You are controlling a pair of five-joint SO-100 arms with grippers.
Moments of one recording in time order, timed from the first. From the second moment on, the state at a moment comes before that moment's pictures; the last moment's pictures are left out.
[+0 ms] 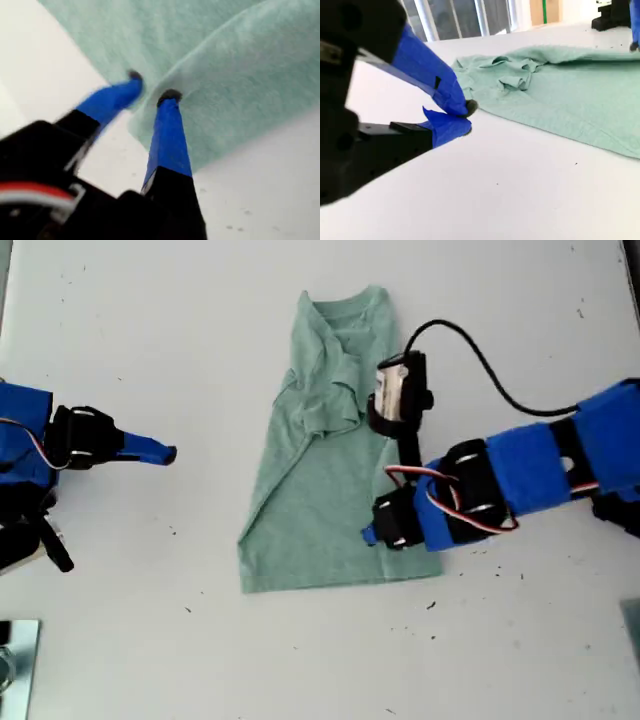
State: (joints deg) arm 0 -10.9 205.4 185.4 59.6 5.0; arm 1 -7.0 93.1 95.5 62.8 -5.8
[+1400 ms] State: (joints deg) arm 0 3.5 181.6 166.2 62.9 -14.0; arm 1 7.3 183.3 171.2 71.9 -23.7
